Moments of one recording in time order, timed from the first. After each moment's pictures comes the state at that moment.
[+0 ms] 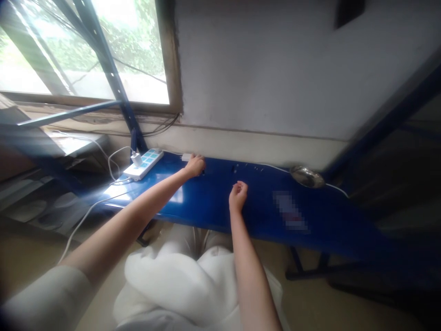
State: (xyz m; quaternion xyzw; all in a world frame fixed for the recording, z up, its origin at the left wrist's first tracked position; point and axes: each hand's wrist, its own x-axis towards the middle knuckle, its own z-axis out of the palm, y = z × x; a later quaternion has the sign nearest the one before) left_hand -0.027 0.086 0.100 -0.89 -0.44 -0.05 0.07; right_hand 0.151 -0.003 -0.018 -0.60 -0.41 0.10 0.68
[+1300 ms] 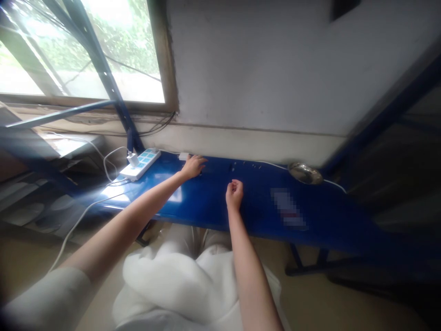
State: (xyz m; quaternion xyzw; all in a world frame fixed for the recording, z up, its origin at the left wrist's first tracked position) left_hand -0.030 0.090 0.076 -0.88 -0.44 -0.20 0.03; right_hand 0.149 -0.007 -0.013 -0.60 -0.42 0.14 0.66
